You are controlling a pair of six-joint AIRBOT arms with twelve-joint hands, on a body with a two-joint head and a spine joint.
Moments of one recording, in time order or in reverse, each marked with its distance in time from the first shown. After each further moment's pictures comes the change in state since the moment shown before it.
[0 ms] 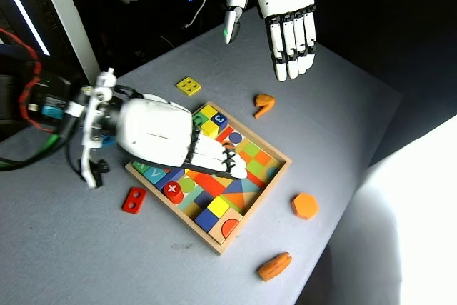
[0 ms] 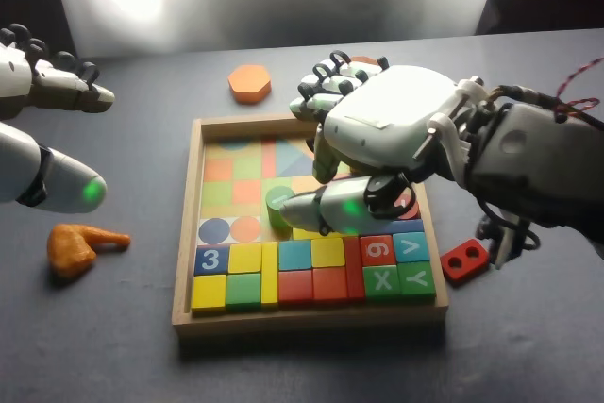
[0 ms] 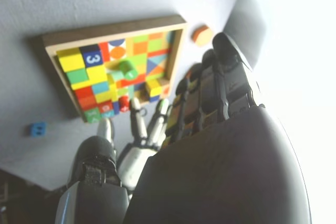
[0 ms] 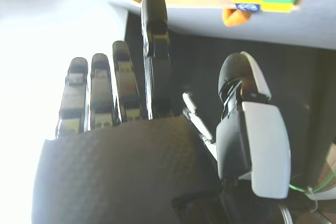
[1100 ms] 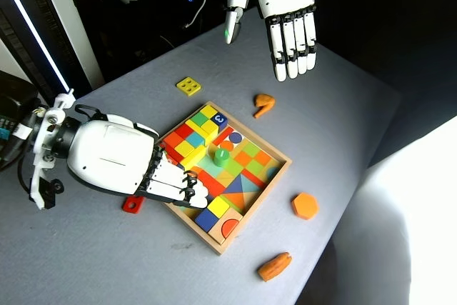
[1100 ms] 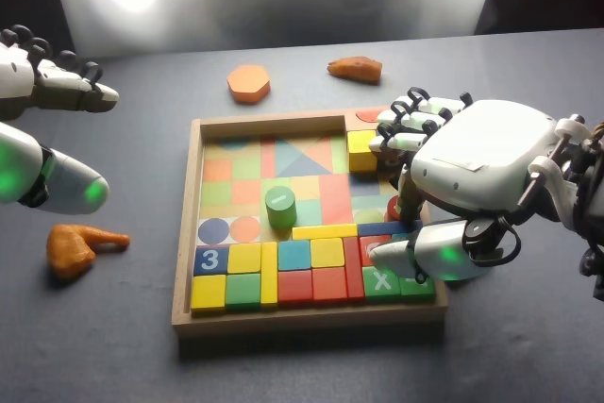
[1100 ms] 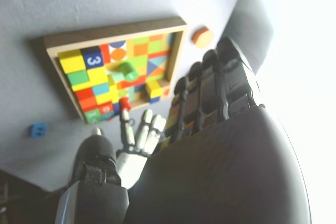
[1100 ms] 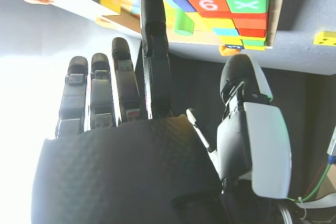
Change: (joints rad) left arm 0.000 0.000 0.000 -0.005 0.000 0.000; right arm -0.096 0.208 -0.156 0.009 -0.027 -0.070
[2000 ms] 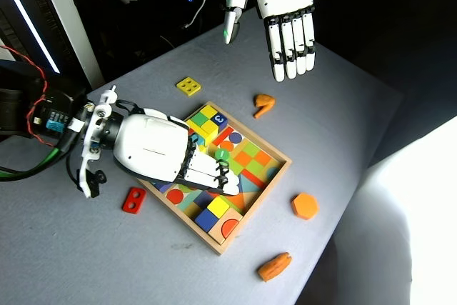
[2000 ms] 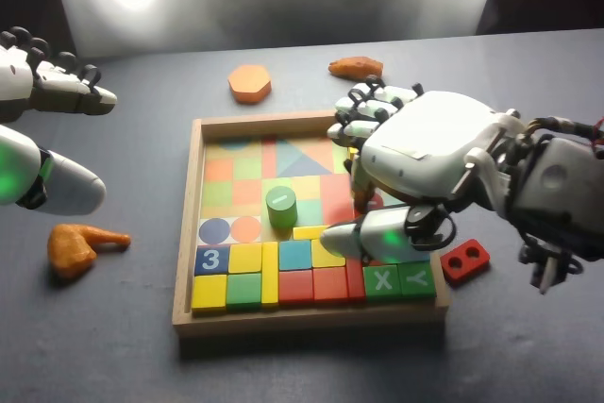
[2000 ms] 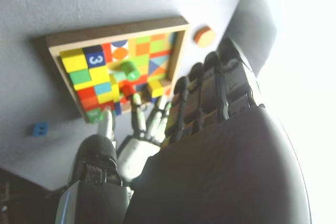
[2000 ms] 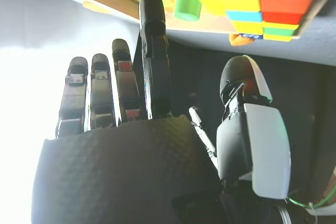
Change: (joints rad) left arm 0.000 0.000 -0.002 0.001 0.007 0.000; right arm 0.017 -0.135 0.088 -0.005 0.063 0.023
